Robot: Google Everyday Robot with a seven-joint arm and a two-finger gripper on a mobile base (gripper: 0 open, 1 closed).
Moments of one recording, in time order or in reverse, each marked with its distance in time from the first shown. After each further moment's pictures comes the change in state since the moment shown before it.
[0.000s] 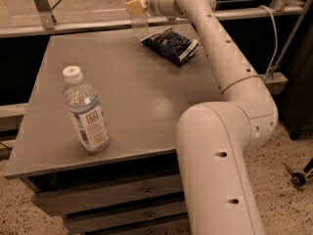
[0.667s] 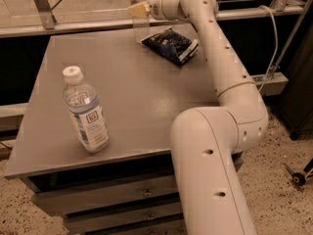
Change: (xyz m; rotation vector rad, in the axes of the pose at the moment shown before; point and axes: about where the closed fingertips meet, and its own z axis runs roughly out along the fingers) arm 0.021 -0.010 0.000 -0.025 0.016 0.094
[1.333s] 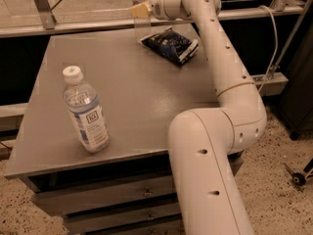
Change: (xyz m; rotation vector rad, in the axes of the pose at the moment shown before) arm 0.008 -0.001 -0.005 -0.009 0.045 0.022
